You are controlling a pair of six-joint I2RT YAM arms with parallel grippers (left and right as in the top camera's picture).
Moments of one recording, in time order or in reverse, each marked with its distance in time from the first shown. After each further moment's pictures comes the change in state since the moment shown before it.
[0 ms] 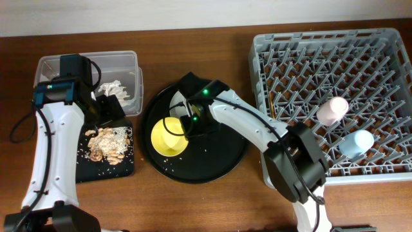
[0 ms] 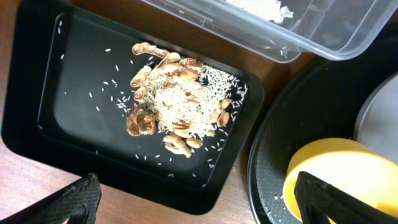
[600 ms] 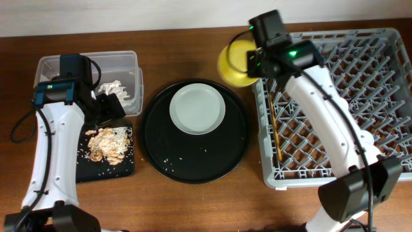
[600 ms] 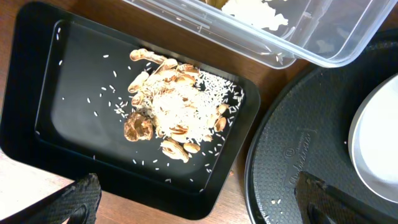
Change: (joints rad) left arm 0.000 0.000 0.000 0.017 0.001 0.000; right arm -0.342 -0.317 0.150 -0.031 0.568 -0.082
